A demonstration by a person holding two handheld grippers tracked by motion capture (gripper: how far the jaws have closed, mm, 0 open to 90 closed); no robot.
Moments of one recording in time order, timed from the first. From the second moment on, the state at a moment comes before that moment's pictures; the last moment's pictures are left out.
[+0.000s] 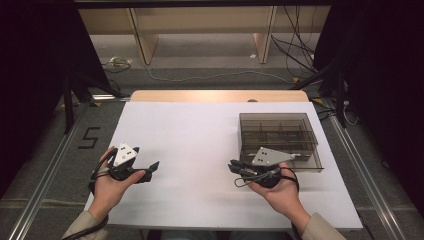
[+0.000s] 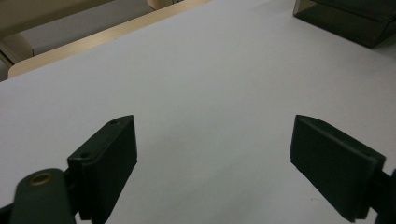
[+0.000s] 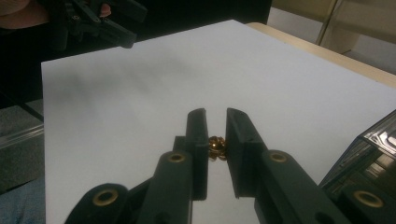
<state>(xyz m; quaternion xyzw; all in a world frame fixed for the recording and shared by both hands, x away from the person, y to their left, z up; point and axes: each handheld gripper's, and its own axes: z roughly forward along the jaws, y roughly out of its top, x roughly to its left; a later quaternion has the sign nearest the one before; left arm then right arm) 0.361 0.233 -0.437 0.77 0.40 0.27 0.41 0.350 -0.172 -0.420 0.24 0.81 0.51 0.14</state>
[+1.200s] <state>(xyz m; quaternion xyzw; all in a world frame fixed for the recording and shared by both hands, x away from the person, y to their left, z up) 0.361 0.233 -0.437 0.77 0.40 0.27 0.41 0.350 -0.190 -0.416 0.26 0.80 0.52 0.15</state>
